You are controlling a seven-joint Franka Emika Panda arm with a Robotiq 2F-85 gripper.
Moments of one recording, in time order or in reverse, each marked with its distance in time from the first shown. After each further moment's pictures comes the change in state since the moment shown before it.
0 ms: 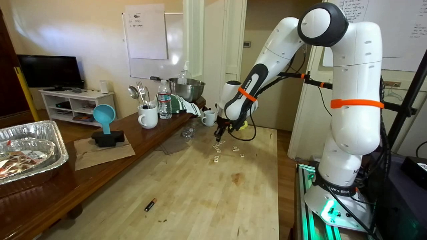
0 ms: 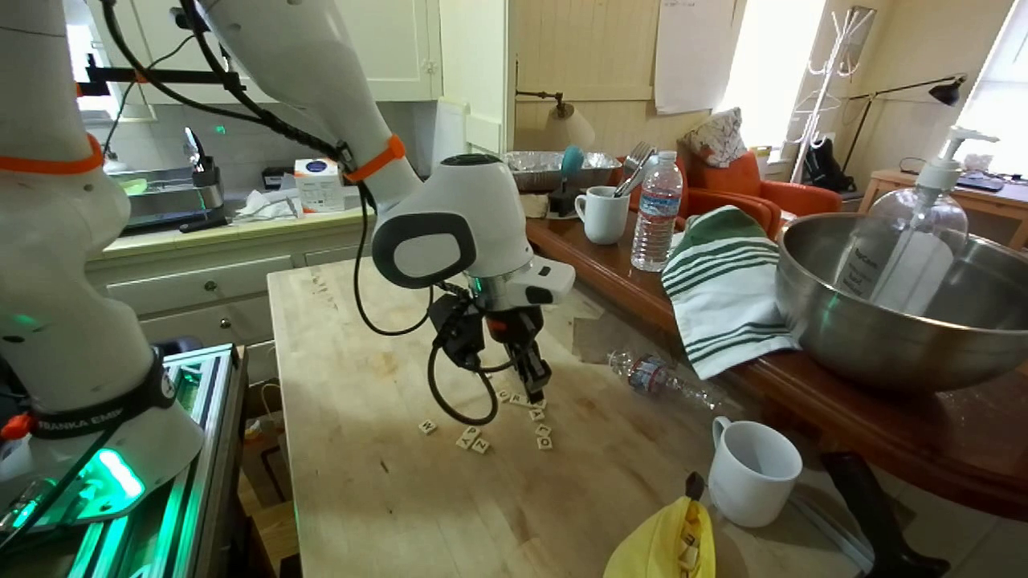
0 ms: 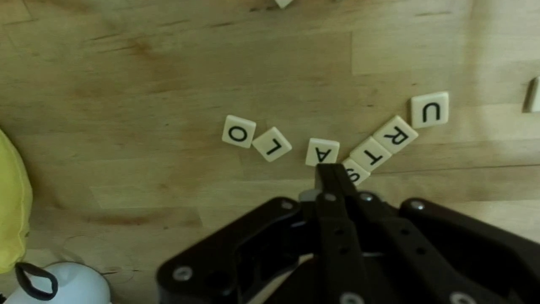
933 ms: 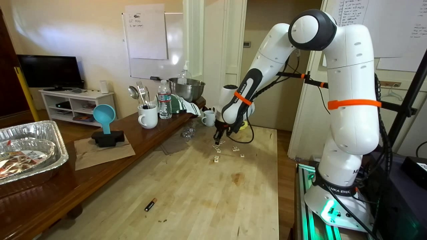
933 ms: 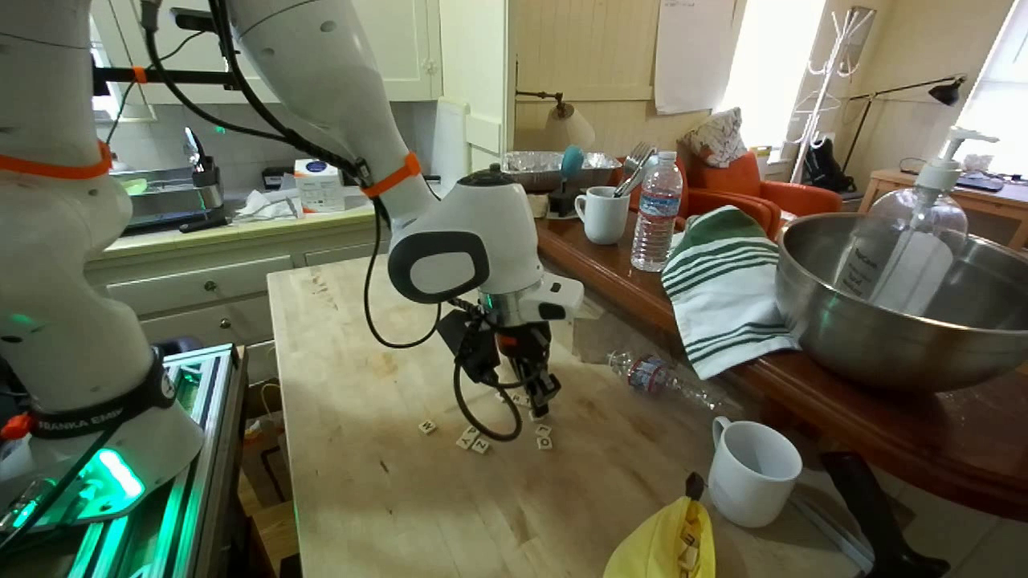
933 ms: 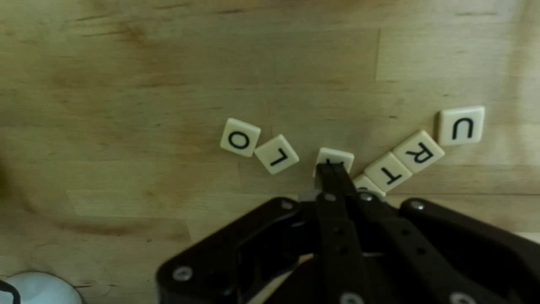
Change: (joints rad) arm -0.020 0.079 0.018 0.051 0.000 0.002 -0.061
